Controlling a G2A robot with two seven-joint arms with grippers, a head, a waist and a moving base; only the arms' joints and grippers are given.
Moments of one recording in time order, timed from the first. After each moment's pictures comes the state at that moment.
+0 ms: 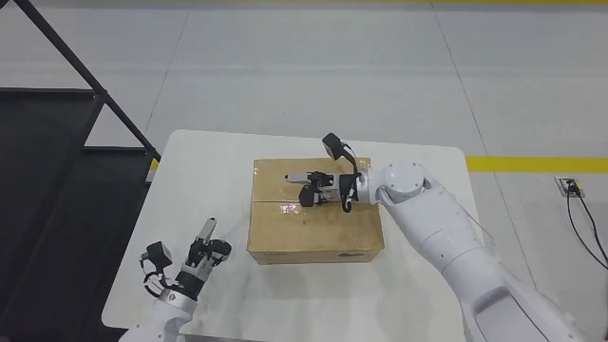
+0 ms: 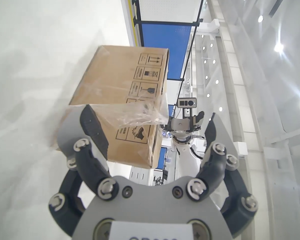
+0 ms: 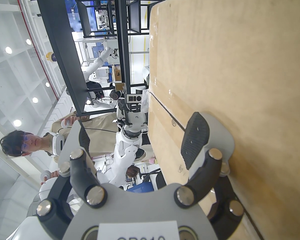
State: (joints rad) left arm 1.53 -1.30 -1.60 -1.70 -0.21 -0.14 -0.28; right arm -0.27 -1.49 0.76 -0.51 0.40 -0.27 1.10
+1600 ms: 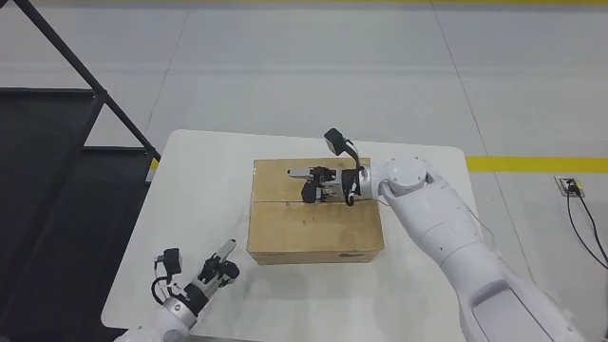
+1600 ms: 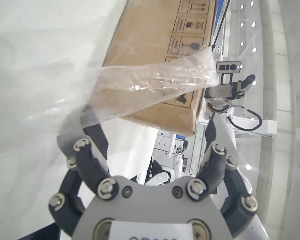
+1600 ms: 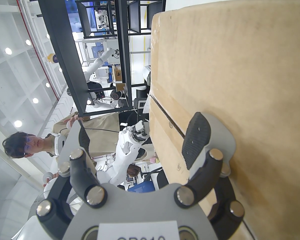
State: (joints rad) left arm 1.55 -1.26 -1.60 -1.69 -0.11 -0.08 -0.48; right arm -0.23 -1.52 0.82 -0.43 0.37 -0.28 1.15
